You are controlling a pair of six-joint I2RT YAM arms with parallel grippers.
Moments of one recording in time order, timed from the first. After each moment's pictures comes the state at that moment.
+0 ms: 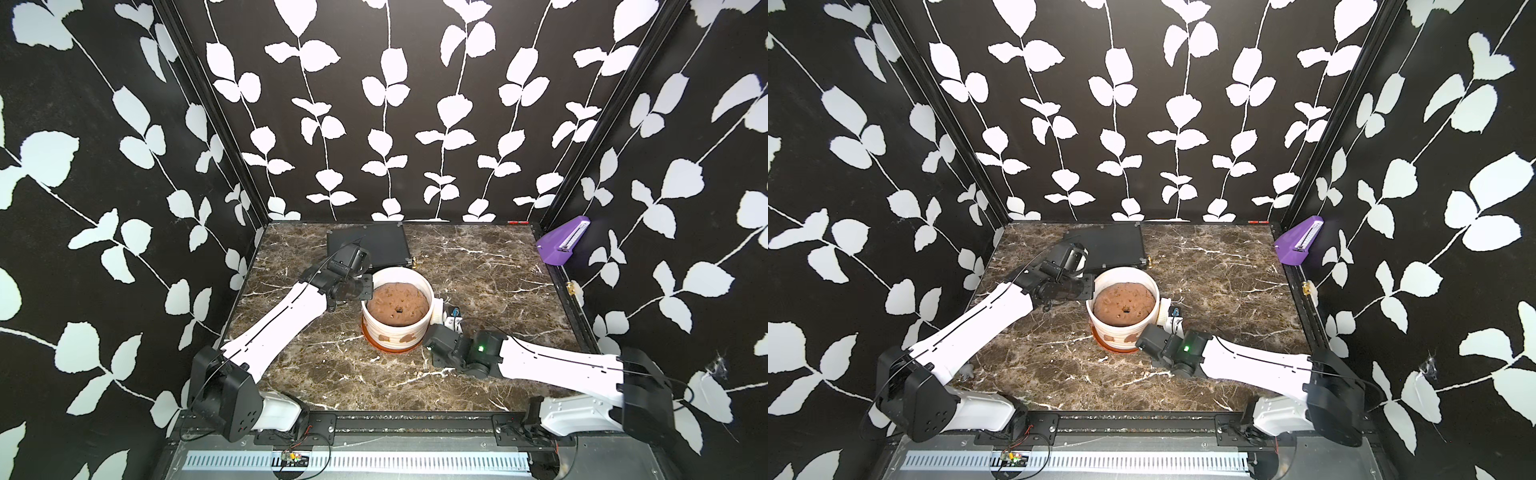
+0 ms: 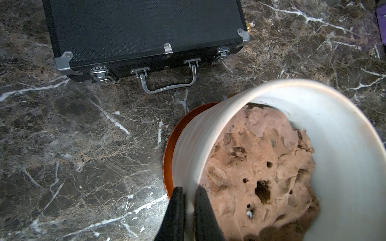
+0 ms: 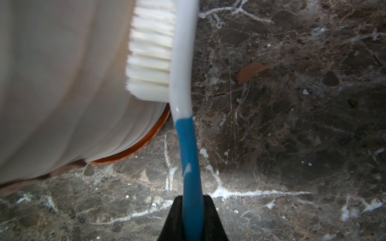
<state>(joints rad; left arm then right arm) -0.55 1.38 1.19 -0.78 -0.01 -0.46 1.11 1.34 0.85 -0.72 0.32 1.05</state>
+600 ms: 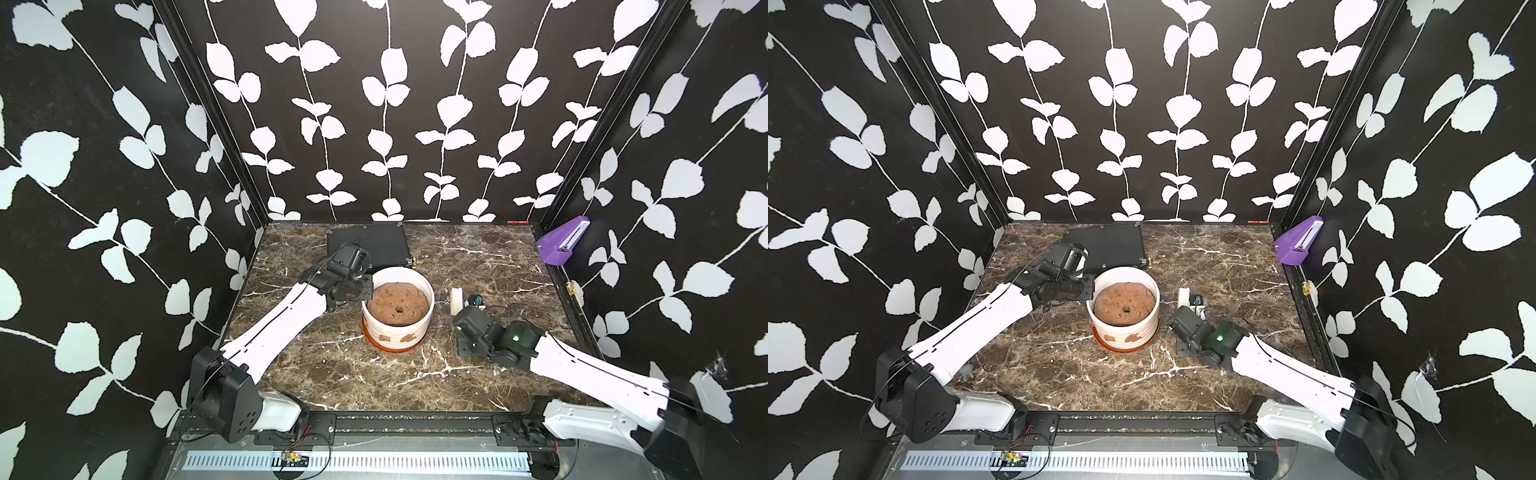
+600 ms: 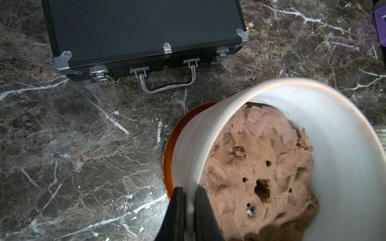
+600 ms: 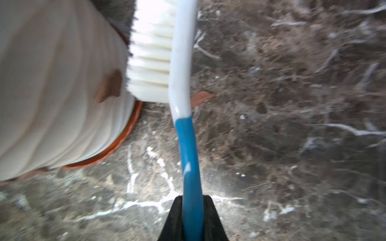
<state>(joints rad) -0.55 1.38 1.19 -0.78 -0.01 -0.45 0.92 1.08 0.79 -0.81 0.24 0.79</state>
